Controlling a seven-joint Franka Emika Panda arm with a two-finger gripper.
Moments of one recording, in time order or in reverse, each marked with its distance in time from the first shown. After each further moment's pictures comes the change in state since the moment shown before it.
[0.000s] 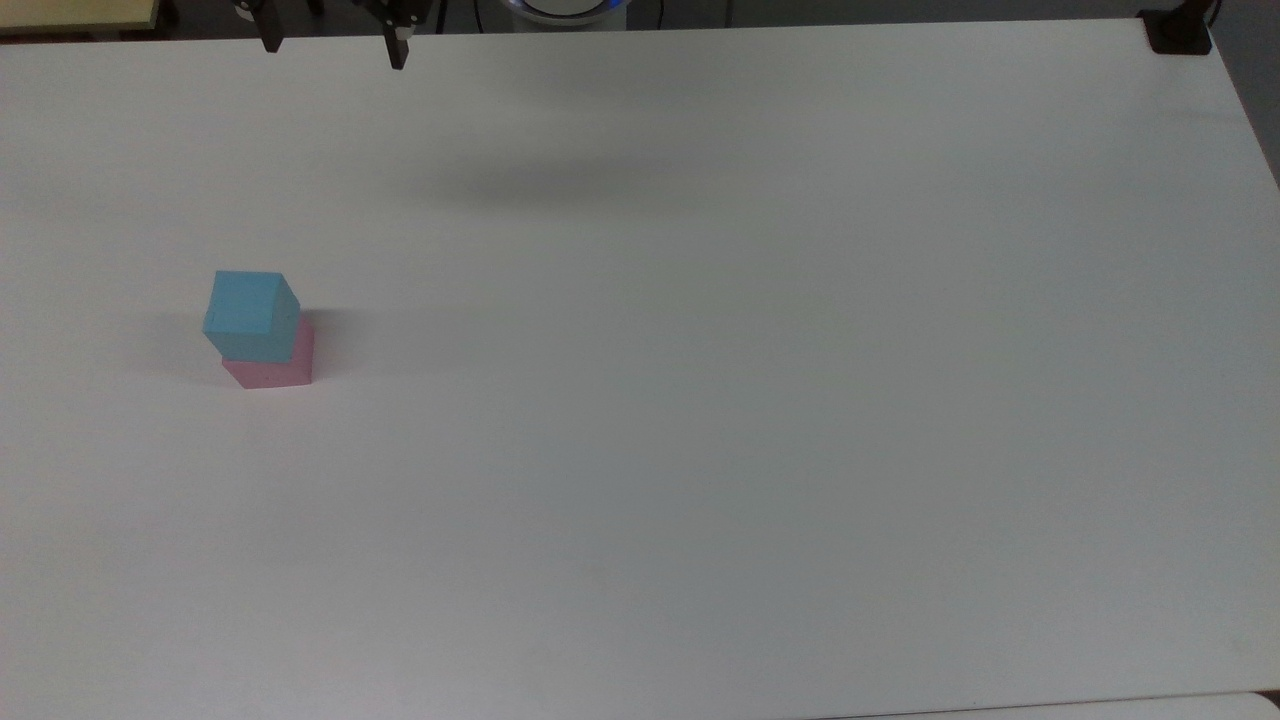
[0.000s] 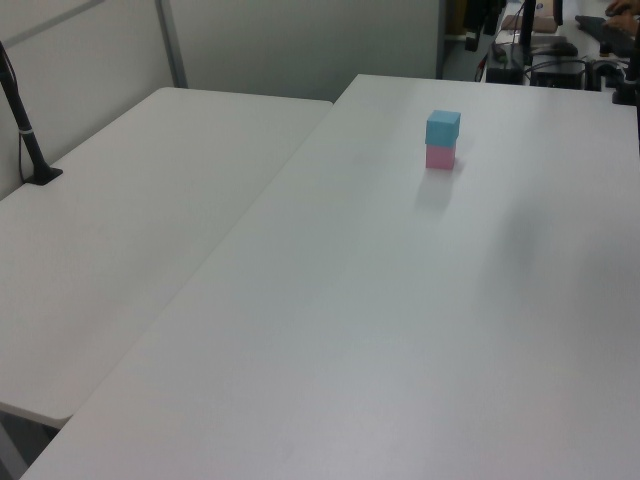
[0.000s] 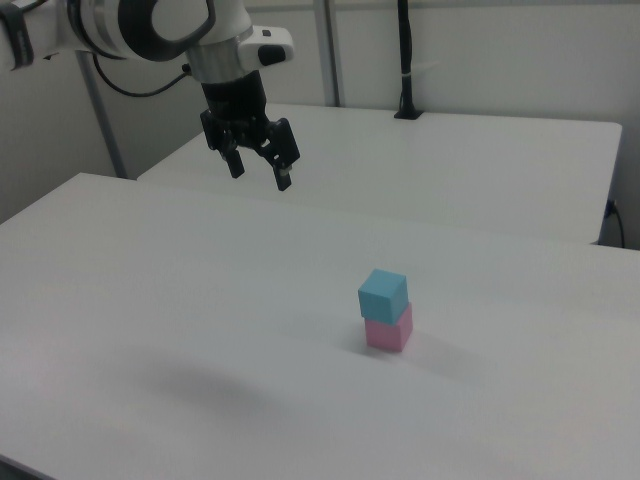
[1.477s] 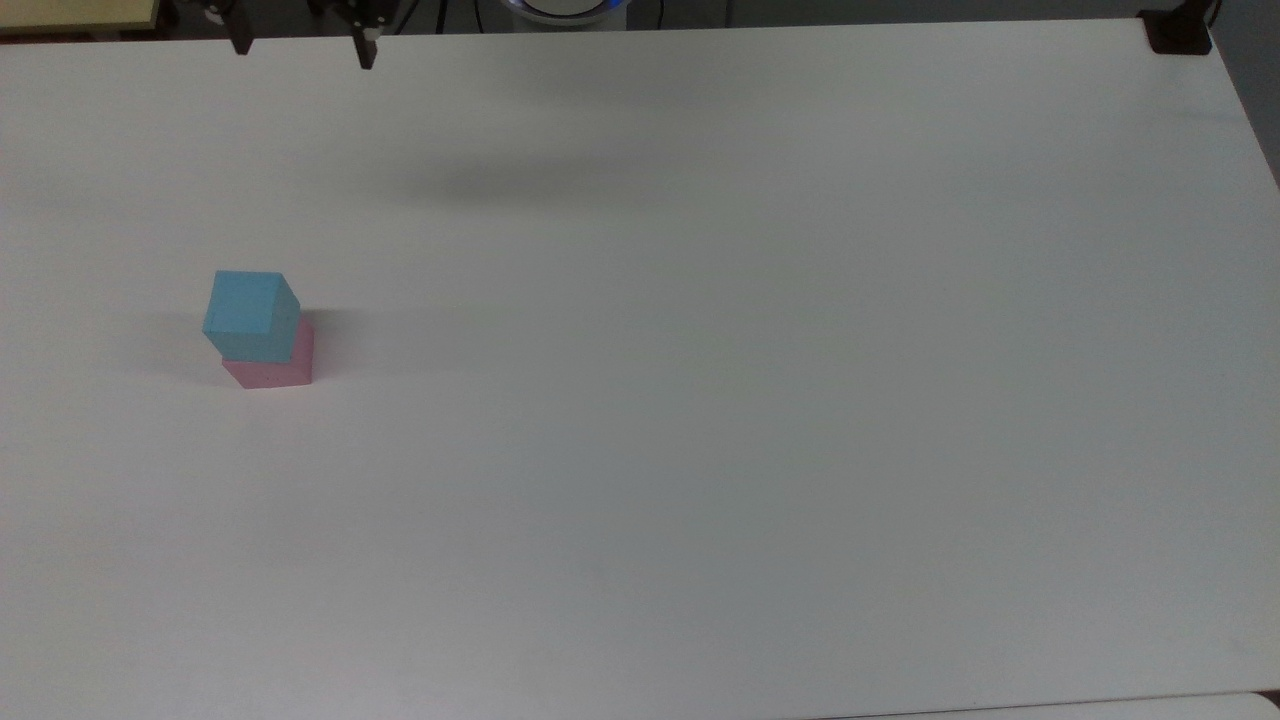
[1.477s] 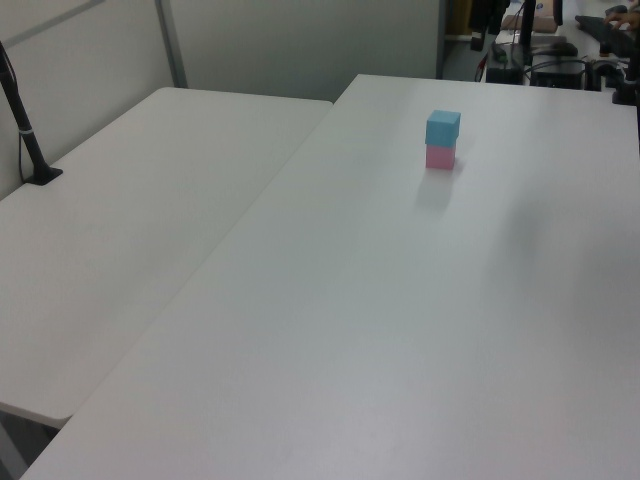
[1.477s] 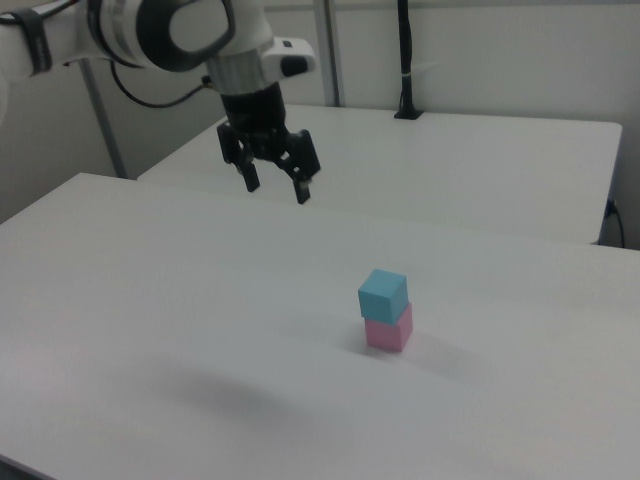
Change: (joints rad) arm -0.049 0.012 -0.004 -0.009 0.000 0.000 -0.092
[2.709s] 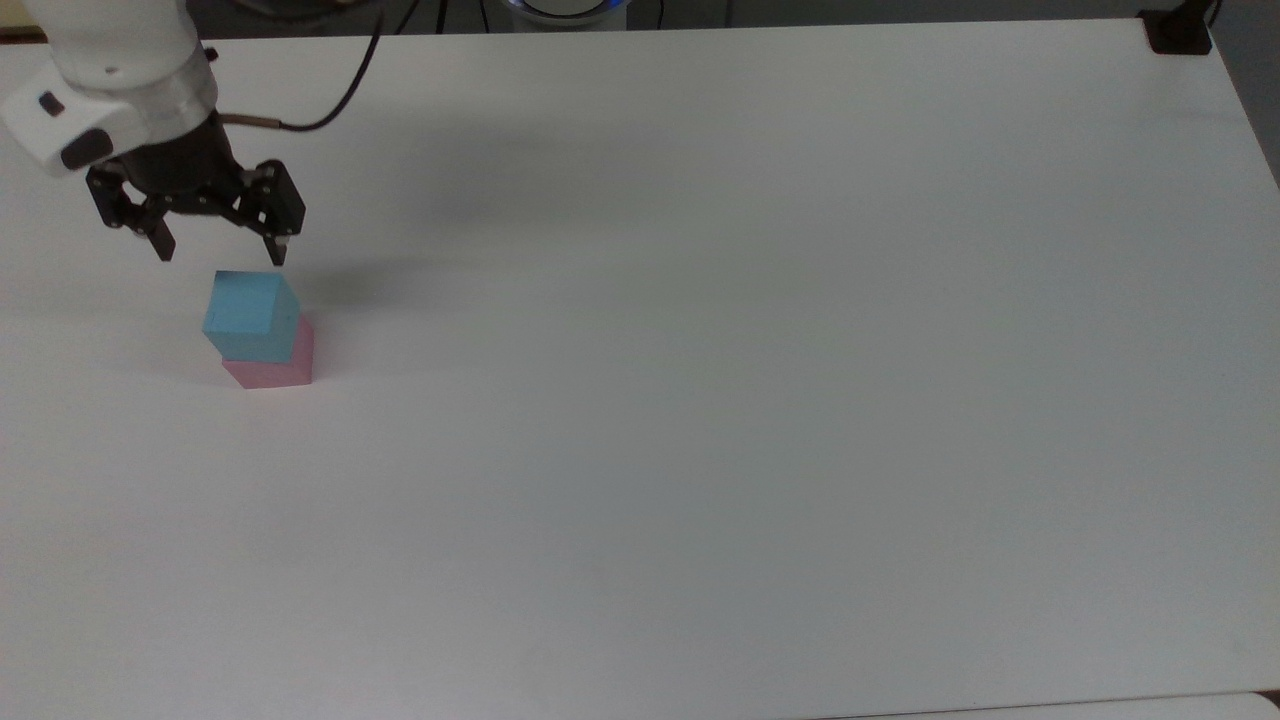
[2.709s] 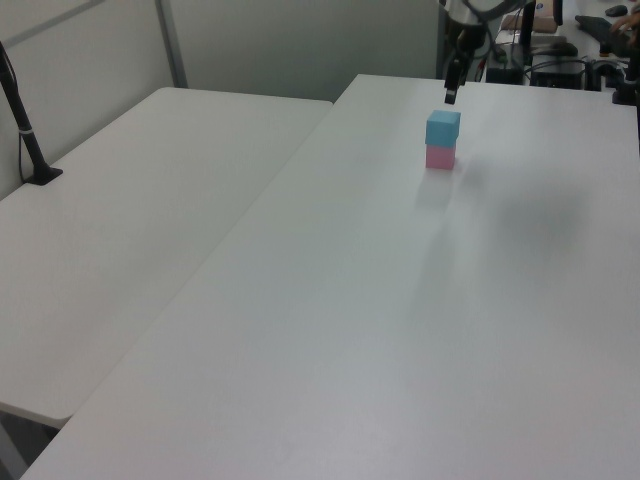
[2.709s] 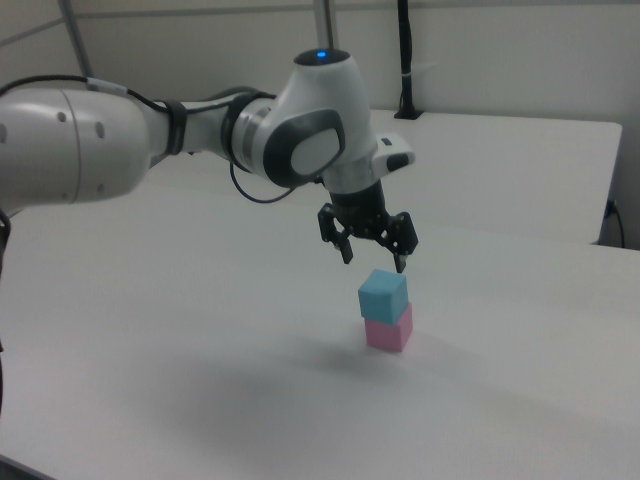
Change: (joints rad) arm -0.126 0.305 -0.007 -0.009 0.054 0.381 -0.243
